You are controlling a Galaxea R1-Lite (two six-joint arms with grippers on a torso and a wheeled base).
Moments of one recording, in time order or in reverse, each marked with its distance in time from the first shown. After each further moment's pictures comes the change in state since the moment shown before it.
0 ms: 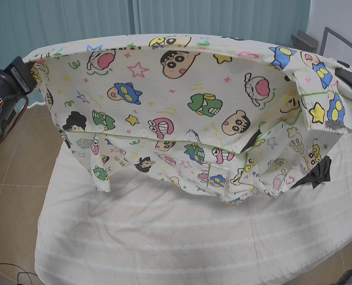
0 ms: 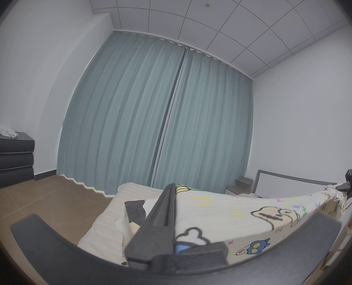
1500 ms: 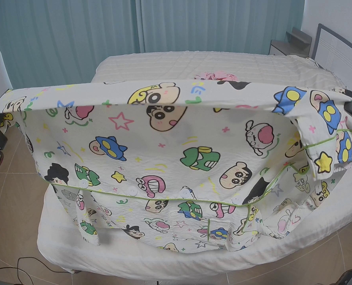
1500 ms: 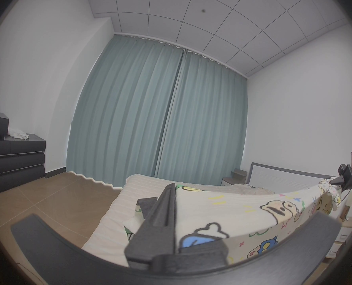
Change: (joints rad) left arm -0.001 -0.246 0.276 0.003 -0.006 0.009; right arm 0.052 -0.117 0.120 0.057 0.007 0.004
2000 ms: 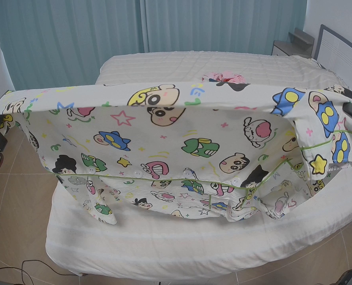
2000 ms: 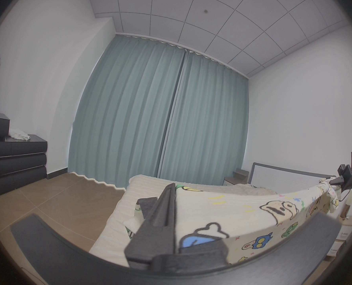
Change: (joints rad) left arm 0.000 -0.005 0.007 0.001 0.004 0.000; right arm 0.000 0.007 0.001 0.000 0.008 0.000
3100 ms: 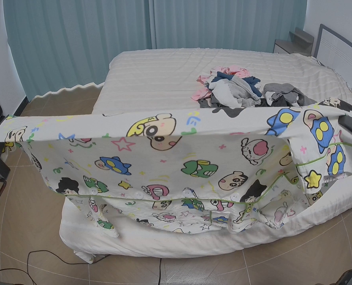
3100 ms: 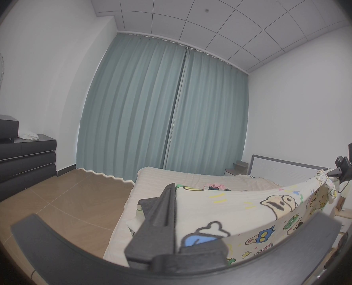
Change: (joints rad) left arm 0.000 -0.060 0.120 0.002 0.001 0.000; right arm -0.001 -0.004 0.045 0.000 -0.001 0.000
